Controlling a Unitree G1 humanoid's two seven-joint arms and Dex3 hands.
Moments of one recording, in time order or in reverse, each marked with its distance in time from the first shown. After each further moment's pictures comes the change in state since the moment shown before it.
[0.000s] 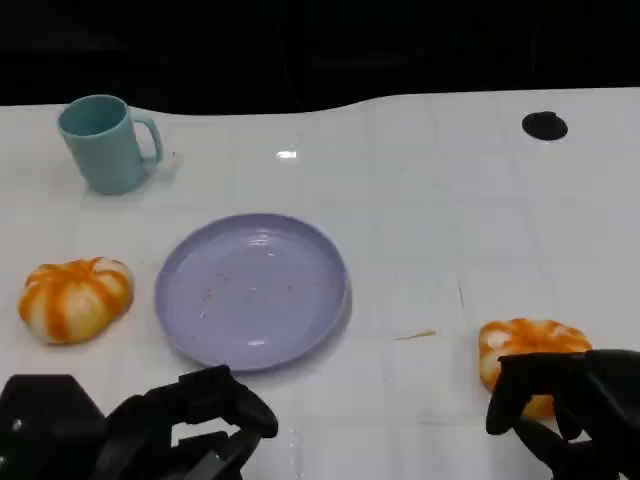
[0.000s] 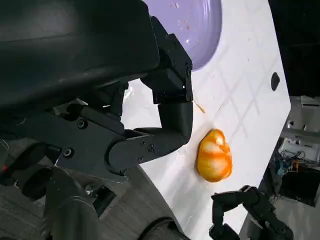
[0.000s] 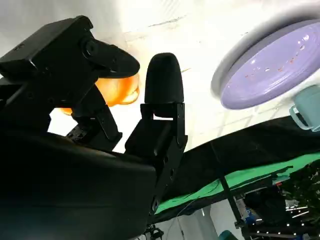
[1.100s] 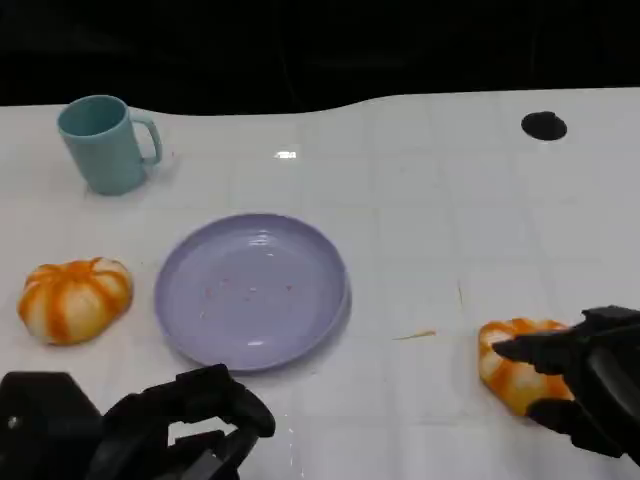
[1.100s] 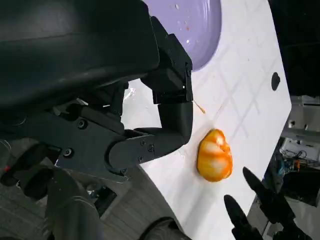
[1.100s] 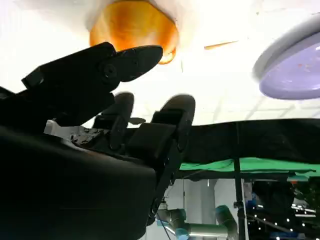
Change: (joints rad) left arm -0.001 0.012 0.009 -0.013 -0.011 0.016 0.000; right arm 0.008 -0.016 -0.001 -0.163 -0.352 0.141 0.023
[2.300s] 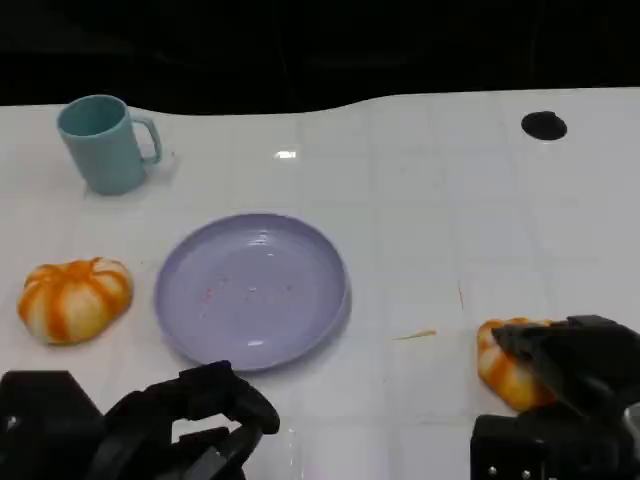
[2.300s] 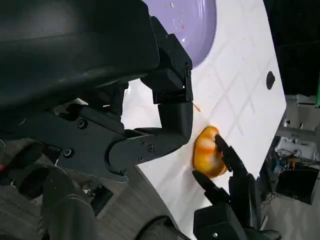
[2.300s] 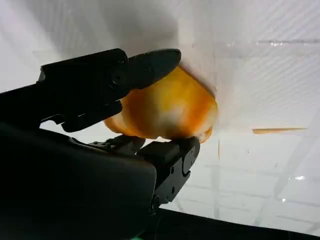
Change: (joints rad) left arm 0.000 -0.013 0.001 -0.022 -0.003 0.012 0.004; right arm -0.308 0.013 0.173 0.430 -0.053 0.219 0.200
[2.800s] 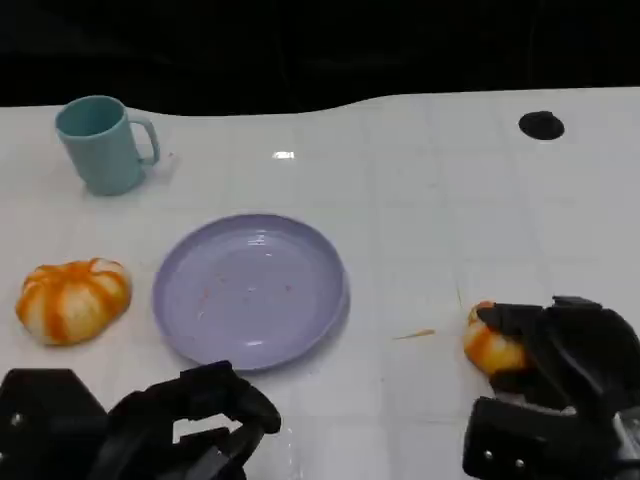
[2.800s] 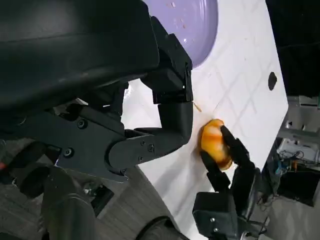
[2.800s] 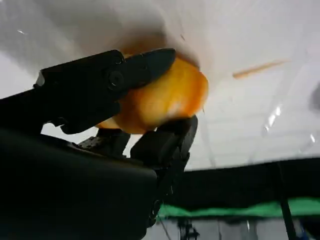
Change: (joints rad) left arm -0.003 -0.005 -0.003 -0.019 0.001 0.031 0.017; right arm -0.073 0.046 -0.011 0.305 0.208 -0.242 -0.531
